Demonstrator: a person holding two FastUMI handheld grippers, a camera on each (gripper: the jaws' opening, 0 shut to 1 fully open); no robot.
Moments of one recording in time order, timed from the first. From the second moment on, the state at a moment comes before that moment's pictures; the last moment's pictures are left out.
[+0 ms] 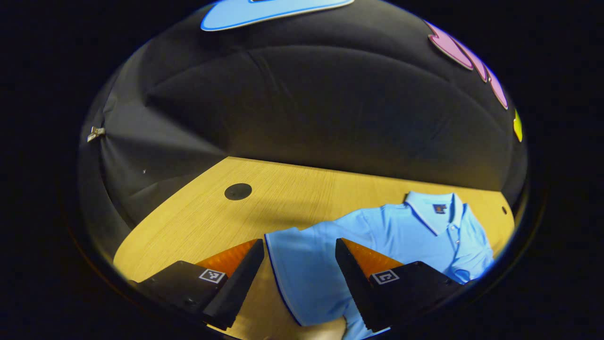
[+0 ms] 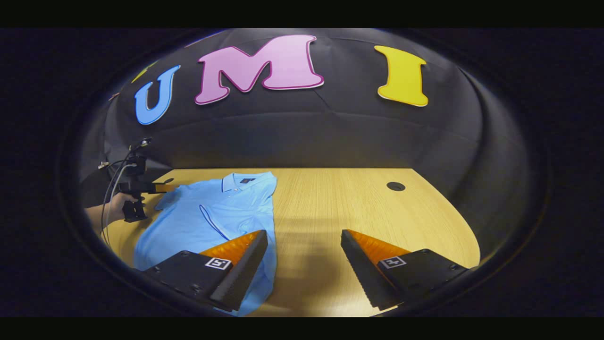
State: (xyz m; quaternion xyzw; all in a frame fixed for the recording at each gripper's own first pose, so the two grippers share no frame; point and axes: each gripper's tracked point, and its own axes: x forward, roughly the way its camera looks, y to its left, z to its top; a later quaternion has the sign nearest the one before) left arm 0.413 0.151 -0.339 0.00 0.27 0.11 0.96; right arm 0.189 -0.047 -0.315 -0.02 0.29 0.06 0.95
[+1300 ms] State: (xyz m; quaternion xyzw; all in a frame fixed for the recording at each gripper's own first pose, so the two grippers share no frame) left arm 0.424 0.044 -0.274 -0.01 0.25 0.03 0.97; right arm 0.175 -0.055 -0.320 0.00 0.29 0.06 0.95
